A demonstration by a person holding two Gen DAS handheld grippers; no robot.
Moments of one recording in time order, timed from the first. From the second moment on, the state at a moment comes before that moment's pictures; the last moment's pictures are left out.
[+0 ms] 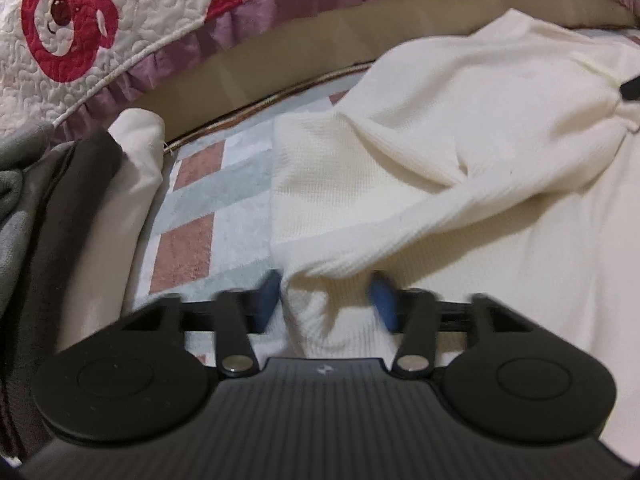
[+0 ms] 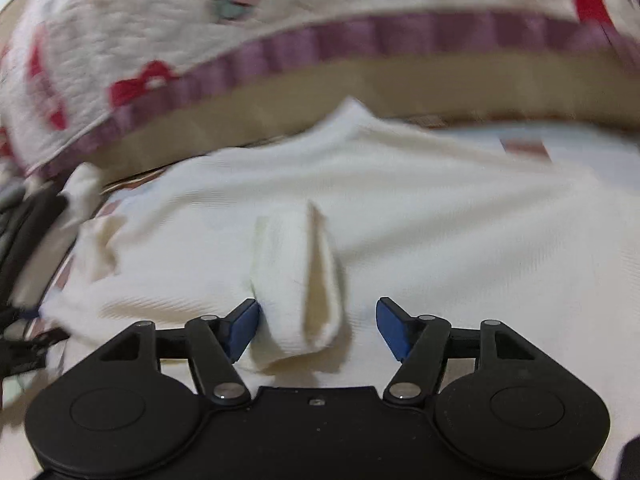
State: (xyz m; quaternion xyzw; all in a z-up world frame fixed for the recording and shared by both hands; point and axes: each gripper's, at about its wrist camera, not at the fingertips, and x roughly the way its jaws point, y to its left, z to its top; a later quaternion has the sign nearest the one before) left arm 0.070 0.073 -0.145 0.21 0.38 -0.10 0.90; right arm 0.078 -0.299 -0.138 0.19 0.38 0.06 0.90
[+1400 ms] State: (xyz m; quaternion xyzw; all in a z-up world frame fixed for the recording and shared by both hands) left arm 0.174 0.090 -0.130 -0.06 0.38 -0.07 0.92; right arm 0.073 -0.347 -0.141 0.13 0.37 -0.02 0.92
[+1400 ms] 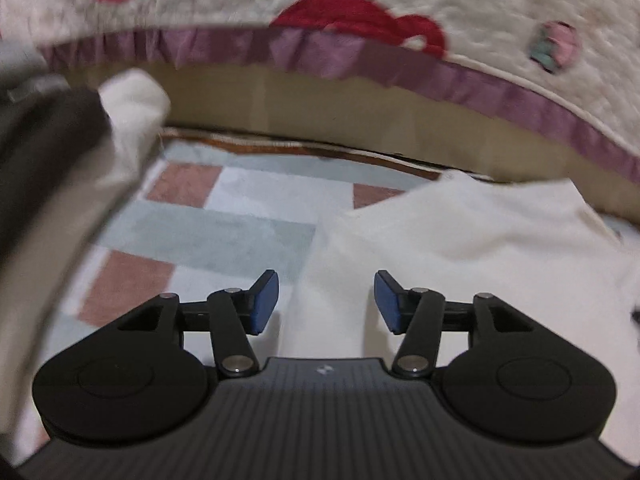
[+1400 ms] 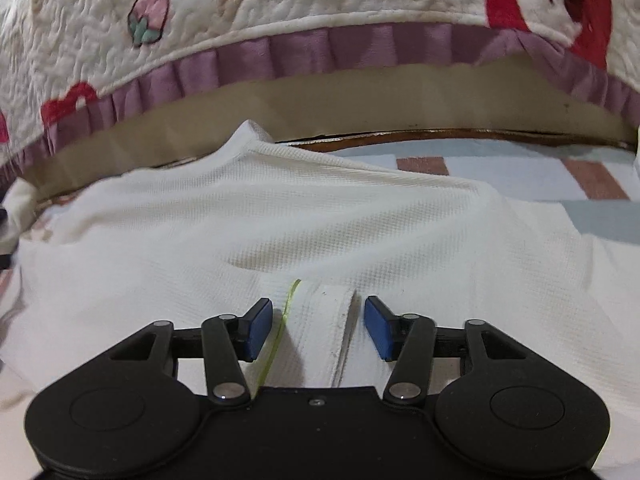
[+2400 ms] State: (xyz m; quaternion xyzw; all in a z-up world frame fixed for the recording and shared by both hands) left arm 0.207 0.058 -0.135 0.00 0.40 0.05 0.91; right arm 0.066 -0.382 -0.133 0.25 0.37 -0.02 0.90
